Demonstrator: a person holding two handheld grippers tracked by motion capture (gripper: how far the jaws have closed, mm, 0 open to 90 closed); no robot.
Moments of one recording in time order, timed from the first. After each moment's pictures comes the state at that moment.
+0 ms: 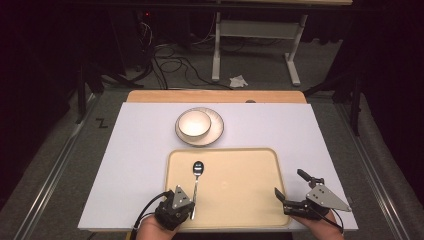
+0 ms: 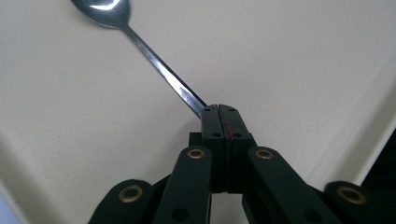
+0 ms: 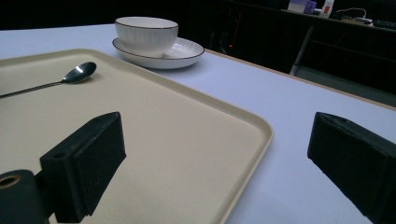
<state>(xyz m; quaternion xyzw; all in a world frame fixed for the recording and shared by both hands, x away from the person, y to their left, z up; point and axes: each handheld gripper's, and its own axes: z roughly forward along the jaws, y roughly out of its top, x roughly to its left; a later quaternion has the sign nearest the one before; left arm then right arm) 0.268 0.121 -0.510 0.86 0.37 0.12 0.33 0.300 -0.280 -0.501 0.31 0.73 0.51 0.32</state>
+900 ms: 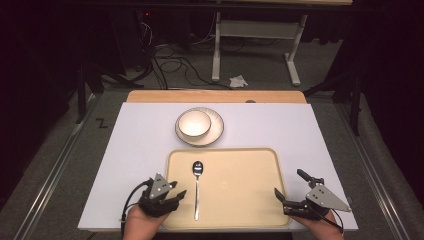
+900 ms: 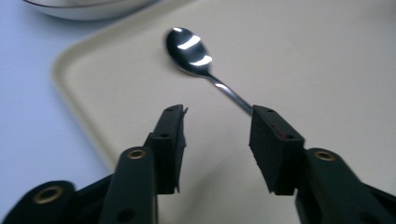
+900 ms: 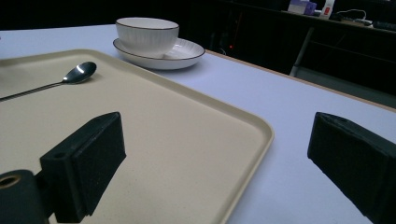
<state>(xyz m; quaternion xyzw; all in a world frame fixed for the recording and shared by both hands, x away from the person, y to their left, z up) 0.292 0.179 -0.493 0.80 0.40 0.19 0.40 0.300 -0.280 -0.500 0.31 0.73 0.51 0.32</state>
